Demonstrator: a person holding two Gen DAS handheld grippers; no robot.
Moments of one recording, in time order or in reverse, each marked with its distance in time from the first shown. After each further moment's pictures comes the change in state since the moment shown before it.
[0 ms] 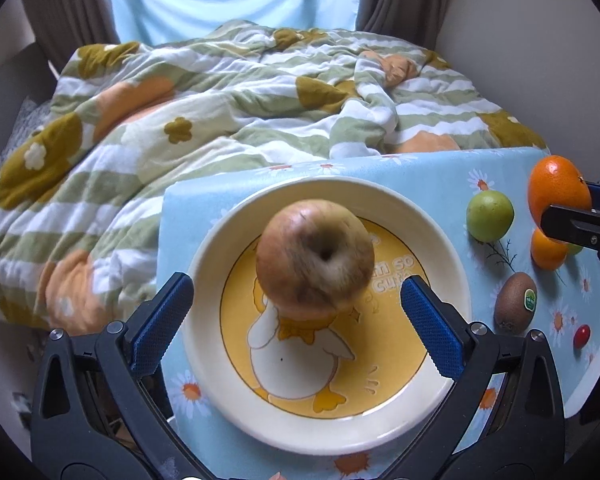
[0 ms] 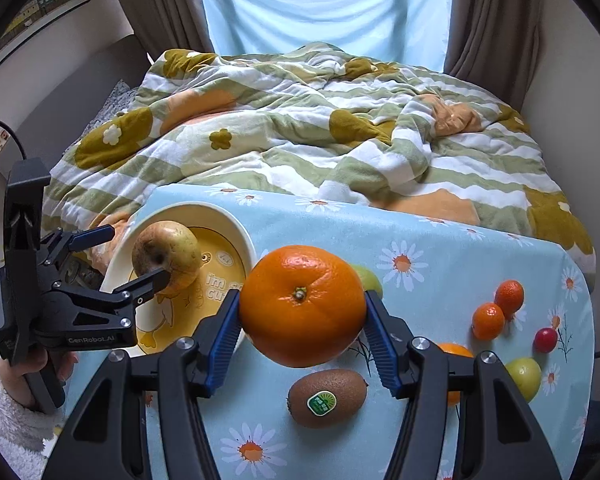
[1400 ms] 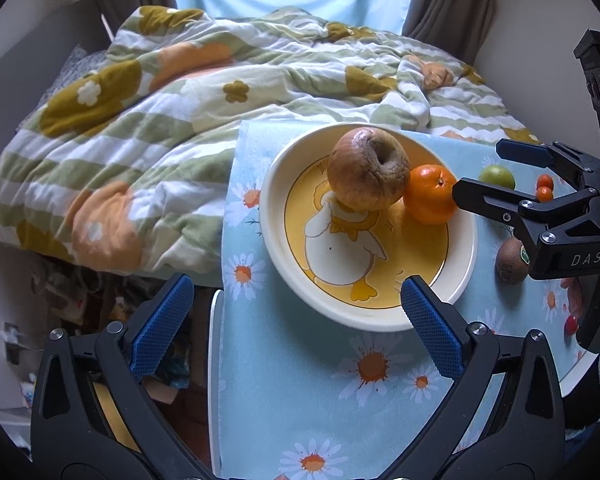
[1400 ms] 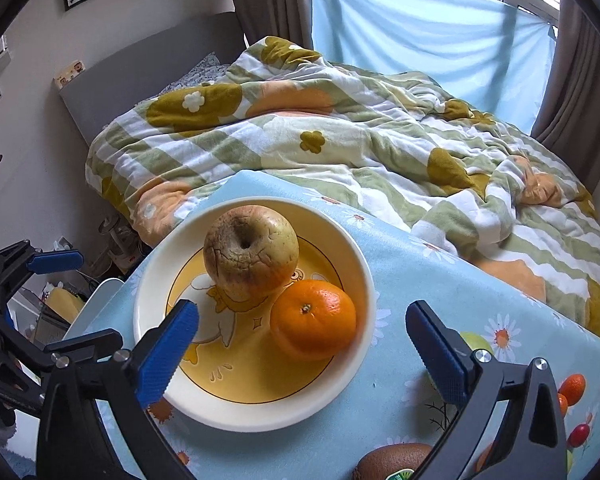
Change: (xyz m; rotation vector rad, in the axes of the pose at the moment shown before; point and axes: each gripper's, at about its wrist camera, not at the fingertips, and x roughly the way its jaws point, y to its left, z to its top) left arm -0.061 0.031 -0.063 -0.147 0.020 0.071; right arm 0.037 0.064 0.005 -0.259 -0.066 0.146
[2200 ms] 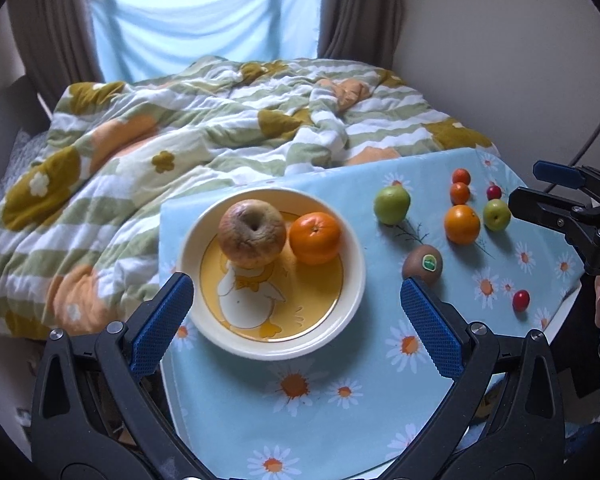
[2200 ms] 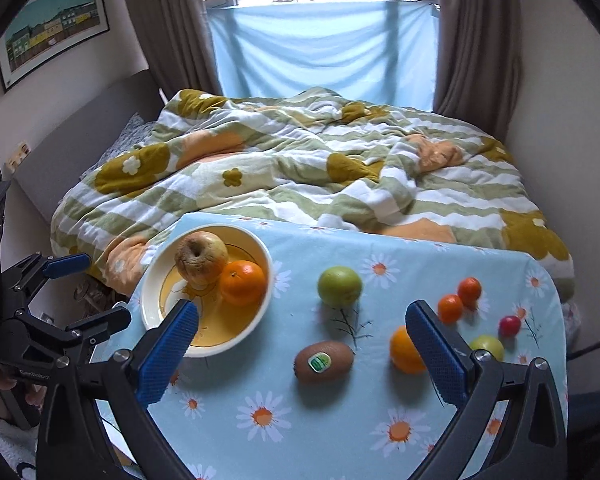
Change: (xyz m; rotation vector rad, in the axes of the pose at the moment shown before) left arm -0.057 -0.080 0.024 0.251 -0.108 -0.164; right arm -0.150 -0.041 -0.052 0.309 -0.088 -0.234
